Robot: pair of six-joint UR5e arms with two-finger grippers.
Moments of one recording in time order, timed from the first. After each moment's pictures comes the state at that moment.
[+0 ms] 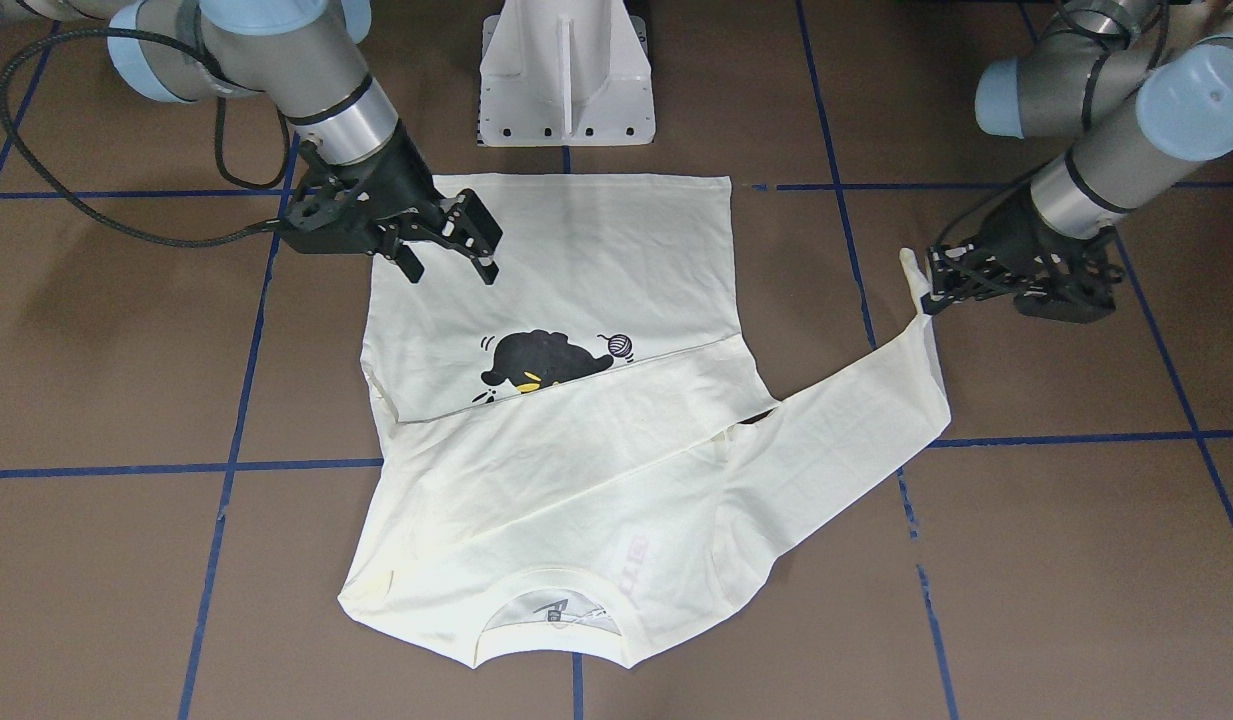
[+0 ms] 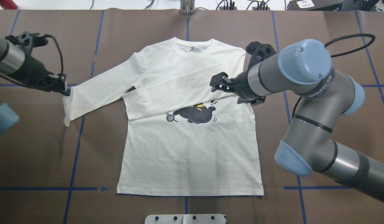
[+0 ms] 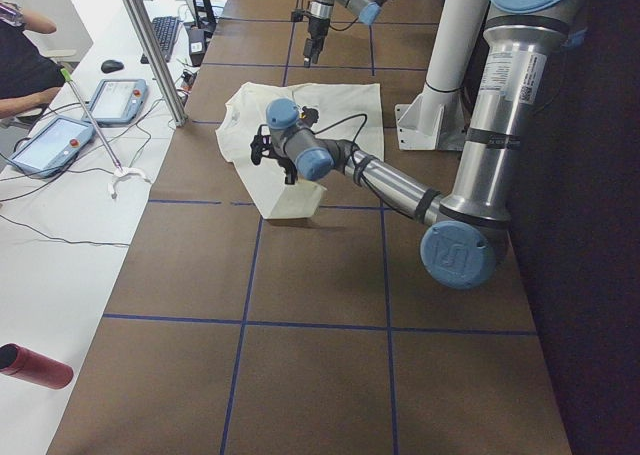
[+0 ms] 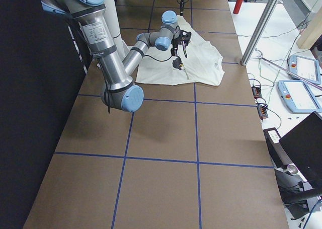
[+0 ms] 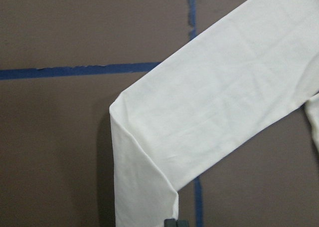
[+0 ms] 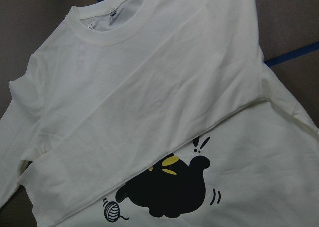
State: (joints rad) left arm -0.95 -1.85 -1.83 -1.85 -2.35 -1.01; right arm 0.66 -1.14 1.95 -1.31 1.93 1.56
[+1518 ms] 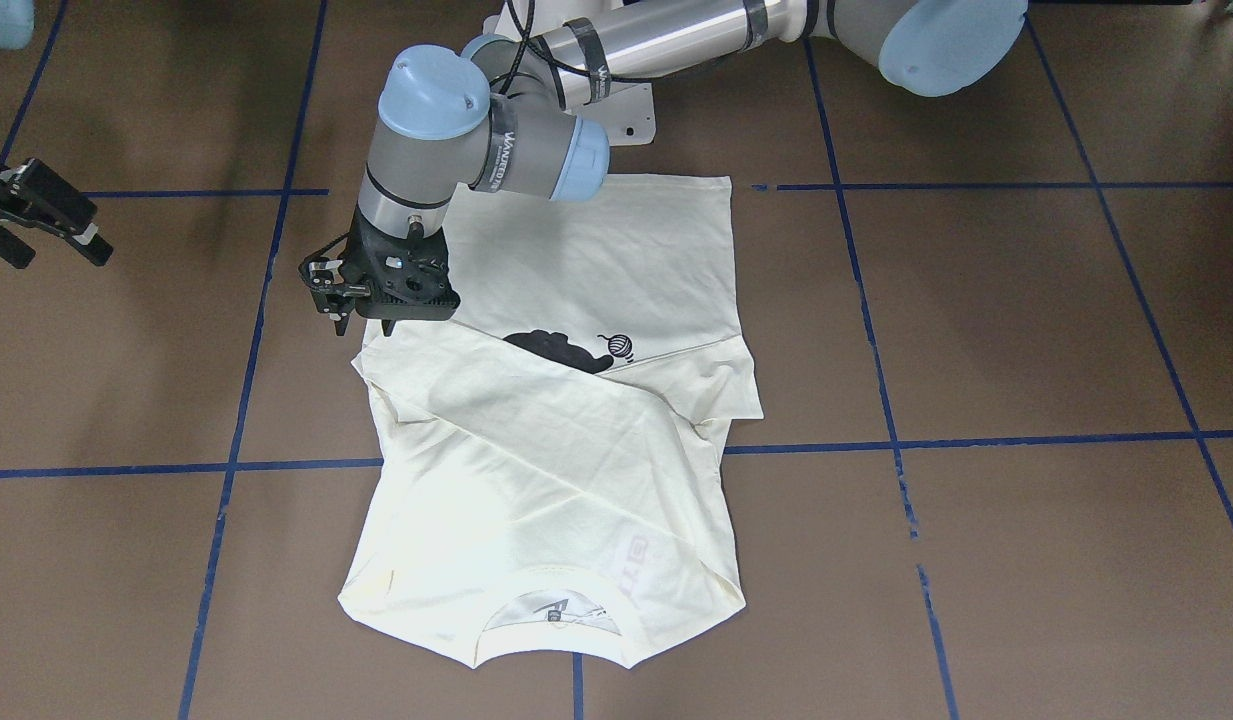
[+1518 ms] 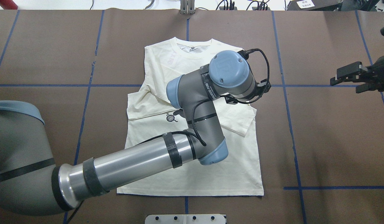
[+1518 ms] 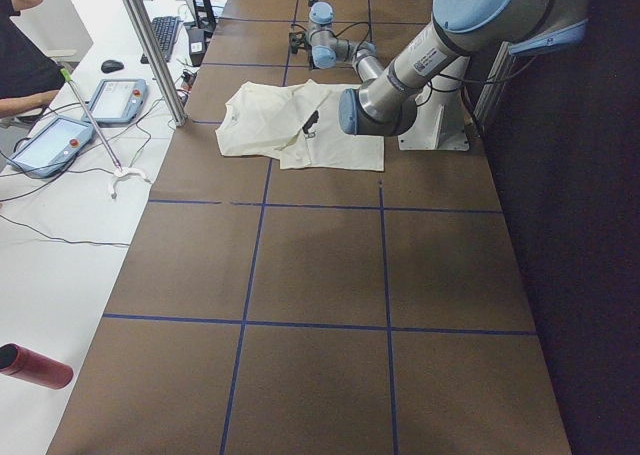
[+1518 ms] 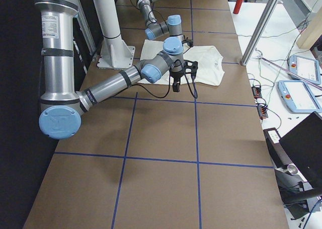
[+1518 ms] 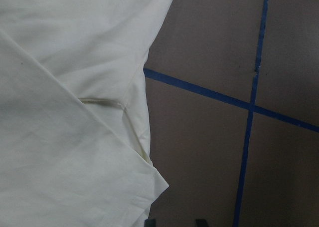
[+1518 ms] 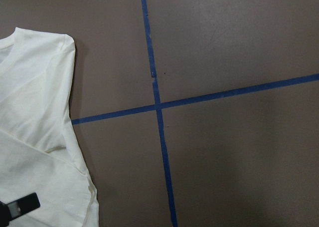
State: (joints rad) left arm -0.49 -2.77 -1.06 -2.14 -1.81 -1.61; right arm 1.09 -1.58 2.07 -1.30 2.30 1.01
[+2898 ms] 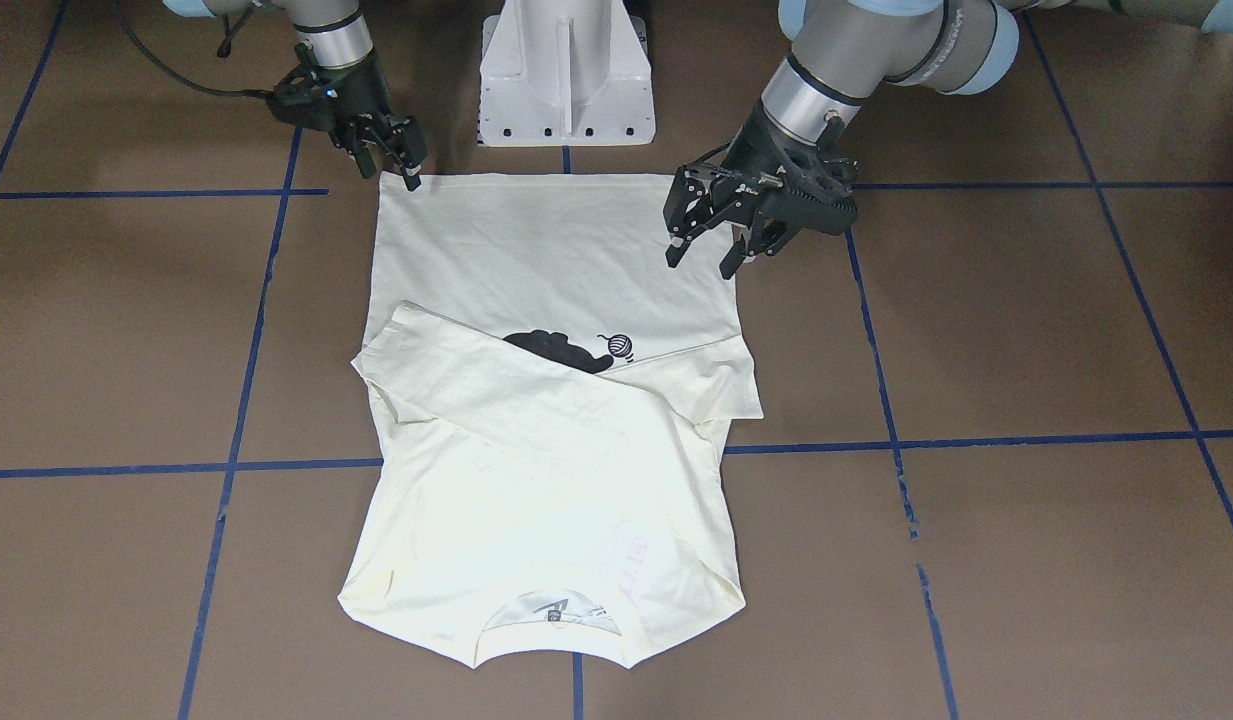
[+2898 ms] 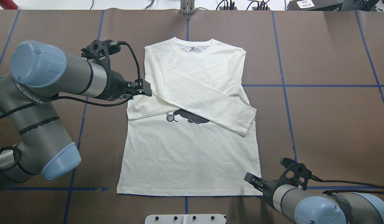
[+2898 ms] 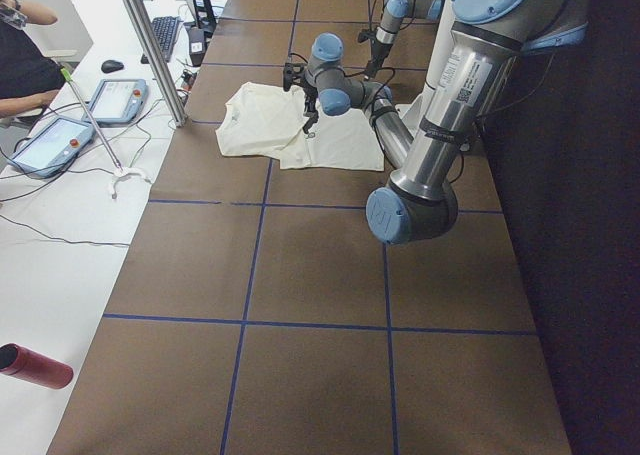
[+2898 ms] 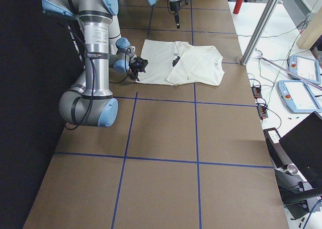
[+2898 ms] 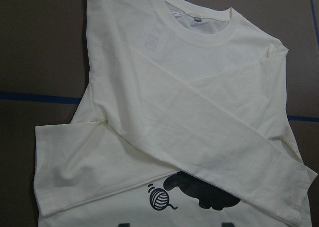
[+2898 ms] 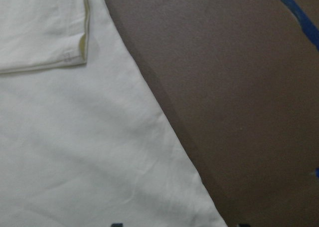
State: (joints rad) left arm -0.66 -2.03 -1.93 -1.94 -1.93 -1.30; right arm 0.04 -1.58 2.14 -1.28 1.34 2.10
